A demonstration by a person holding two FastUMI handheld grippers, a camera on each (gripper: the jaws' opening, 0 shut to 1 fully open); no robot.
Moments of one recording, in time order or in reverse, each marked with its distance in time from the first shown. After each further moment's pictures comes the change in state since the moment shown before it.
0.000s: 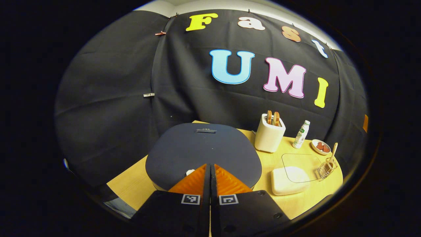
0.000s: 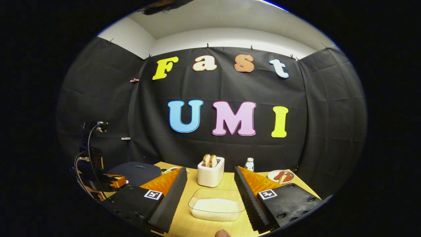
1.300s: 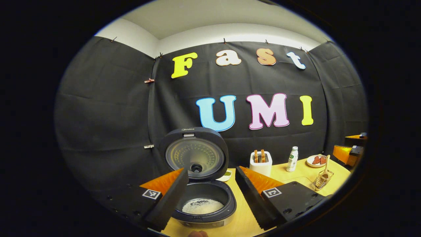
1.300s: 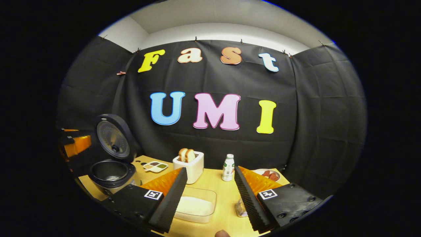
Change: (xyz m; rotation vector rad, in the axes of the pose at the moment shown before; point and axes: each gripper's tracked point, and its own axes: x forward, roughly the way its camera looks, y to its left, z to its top) left arm -0.083 -0.054 0.114 0.158 -0.342 0.005; right arm 0.046 -0.122 -0.033 -0.037 0.056 -0.104
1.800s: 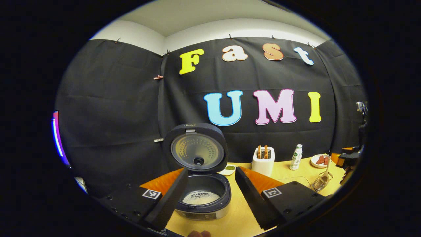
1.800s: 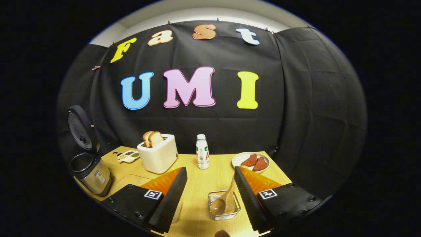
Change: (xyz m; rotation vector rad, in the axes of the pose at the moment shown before) left arm -0.034 -0.024 0.003 -0.029 0.072 0.125; right arm 0.085 -0.113 -0.093 0.086 0.196 -0.073
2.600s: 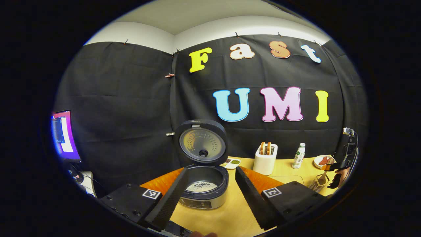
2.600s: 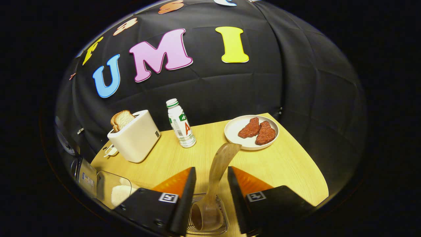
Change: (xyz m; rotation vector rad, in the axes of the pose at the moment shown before) left arm -0.052 -0.029 0.001 -0.002 0.038 0.101; right arm 0.107 -0.049 -0.094 0.143 0.289 -0.016
